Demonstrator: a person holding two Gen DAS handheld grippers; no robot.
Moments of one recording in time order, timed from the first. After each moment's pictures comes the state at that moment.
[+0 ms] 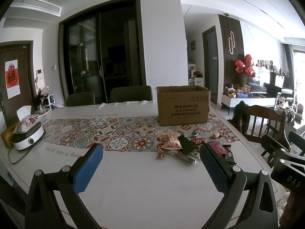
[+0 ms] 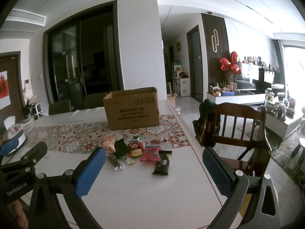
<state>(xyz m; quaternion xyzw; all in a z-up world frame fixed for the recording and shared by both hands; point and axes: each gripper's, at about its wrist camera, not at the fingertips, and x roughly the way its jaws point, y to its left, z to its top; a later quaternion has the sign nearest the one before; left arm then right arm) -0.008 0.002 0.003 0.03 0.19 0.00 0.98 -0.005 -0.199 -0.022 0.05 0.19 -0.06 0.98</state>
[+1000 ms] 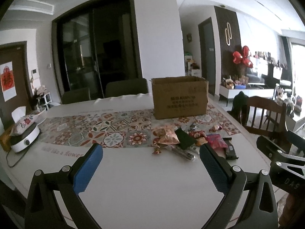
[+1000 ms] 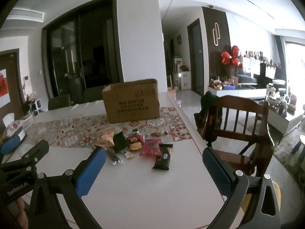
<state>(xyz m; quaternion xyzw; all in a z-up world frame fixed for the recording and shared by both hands) 0.020 -0.011 -0.009 0.05 0.22 -0.02 0.97 0.017 -0.200 -0.037 0.05 0.23 -0.05 0.97</state>
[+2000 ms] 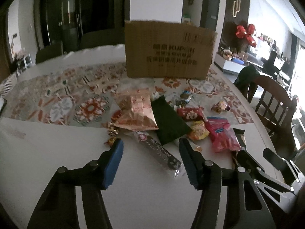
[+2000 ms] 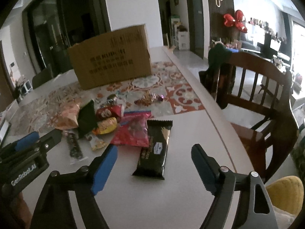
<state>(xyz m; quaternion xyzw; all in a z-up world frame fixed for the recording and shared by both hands) 0.173 -0.060 -0.101 -0.01 0.39 -0.05 0.92 0.147 -0.233 -0.129 0.08 0.38 -0.06 0.92</state>
